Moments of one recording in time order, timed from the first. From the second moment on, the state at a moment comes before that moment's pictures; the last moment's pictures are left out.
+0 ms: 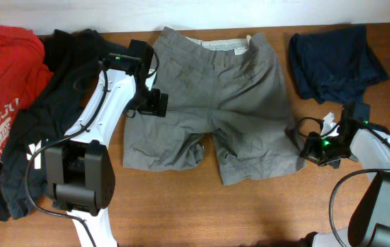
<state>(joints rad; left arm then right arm) -0.23 2.05 1.76 -1.17 -0.03 -0.07 -0.36 1.64 0.94 -0.79 -0.34 0.06</state>
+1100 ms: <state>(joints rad) -0.03 2.05 1.76 -1.05 0.08 -0.05 0.47 1.91 1.24 -0.68 -0.40 0.02</state>
